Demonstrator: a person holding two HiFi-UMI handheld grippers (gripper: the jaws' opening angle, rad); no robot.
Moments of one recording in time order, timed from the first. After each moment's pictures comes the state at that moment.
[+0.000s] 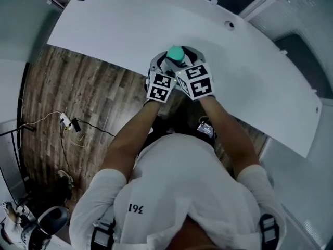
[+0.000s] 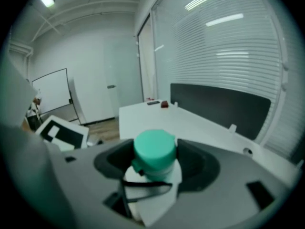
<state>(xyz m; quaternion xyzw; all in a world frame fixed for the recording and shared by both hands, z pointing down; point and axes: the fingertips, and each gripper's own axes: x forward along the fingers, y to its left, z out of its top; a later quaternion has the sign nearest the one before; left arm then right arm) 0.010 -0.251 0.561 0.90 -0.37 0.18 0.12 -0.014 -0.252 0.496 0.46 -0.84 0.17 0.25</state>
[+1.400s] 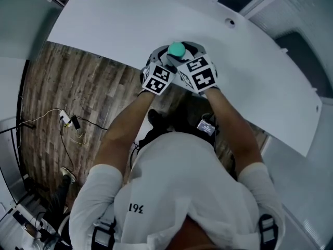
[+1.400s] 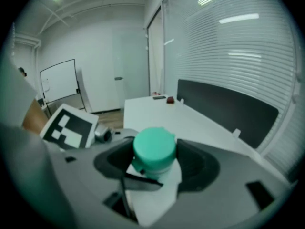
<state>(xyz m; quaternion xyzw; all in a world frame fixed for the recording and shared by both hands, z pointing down) 0.013 -0.250 0.565 0.93 -0.30 0.22 0.05 -0.016 -0.249 0.500 0.41 -0.85 0.15 0.30</state>
